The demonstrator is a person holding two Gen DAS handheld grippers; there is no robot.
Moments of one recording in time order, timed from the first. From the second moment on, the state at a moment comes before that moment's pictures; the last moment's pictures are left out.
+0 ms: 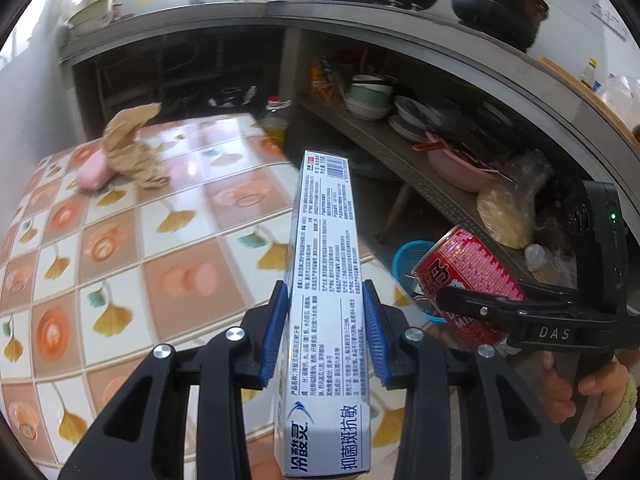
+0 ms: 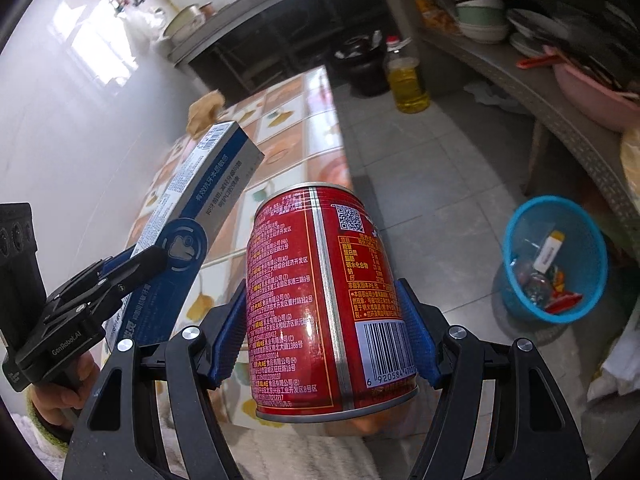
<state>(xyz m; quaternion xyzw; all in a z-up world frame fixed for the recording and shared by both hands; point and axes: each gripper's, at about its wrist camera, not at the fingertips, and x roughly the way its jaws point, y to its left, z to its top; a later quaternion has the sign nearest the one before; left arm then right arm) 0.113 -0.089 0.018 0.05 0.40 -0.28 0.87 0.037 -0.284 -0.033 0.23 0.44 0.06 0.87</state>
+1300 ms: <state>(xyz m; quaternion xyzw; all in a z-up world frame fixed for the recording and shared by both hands) 0.221 -0.411 -0.140 0.11 0.65 -0.38 0.65 -0.010 -0.520 -0.188 0.44 0.46 -0.23 0.74</state>
